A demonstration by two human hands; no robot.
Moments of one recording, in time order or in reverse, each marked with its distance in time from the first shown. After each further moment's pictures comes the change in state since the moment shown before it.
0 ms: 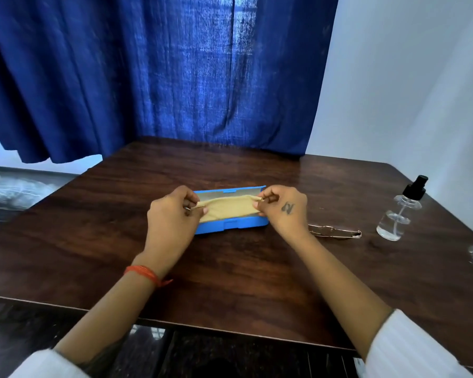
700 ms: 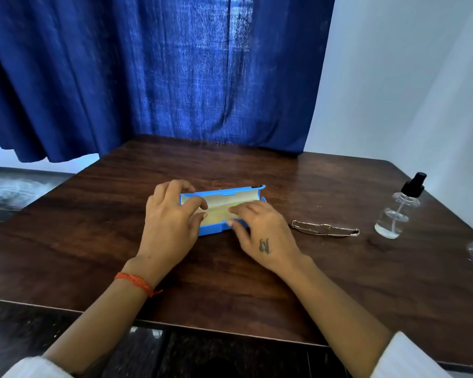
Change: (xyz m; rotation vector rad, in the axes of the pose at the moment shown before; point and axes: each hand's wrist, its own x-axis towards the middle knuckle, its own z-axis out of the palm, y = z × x) left_hand -0.003 -0.018 0.005 0.327 0.023 0.499; right_hand -0.038 0.012 0.014 -0.492 -0.061 -0.676
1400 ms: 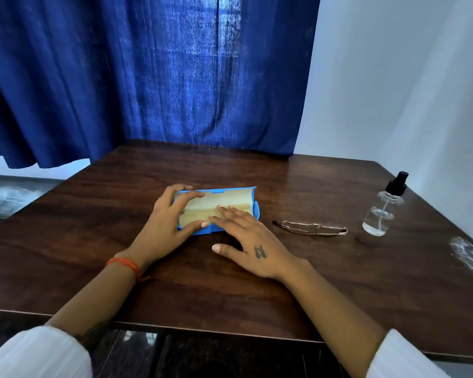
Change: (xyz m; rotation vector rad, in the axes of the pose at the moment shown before) left_hand 0.006 -0.033 0.027 -0.387 -0.251 0.003; right_hand -0.011 0.006 -0.005 0.144 -0.429 -0.046
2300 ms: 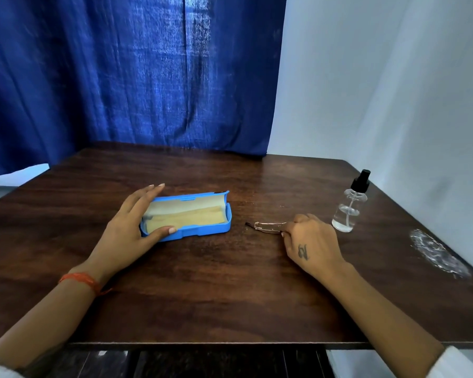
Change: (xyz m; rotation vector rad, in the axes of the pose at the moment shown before) left_hand -0.001 -0.001 0.001 0.040 0.046 -0.050; right_hand -0.076 0.072 -0.047 -0.645 0.299 0.403
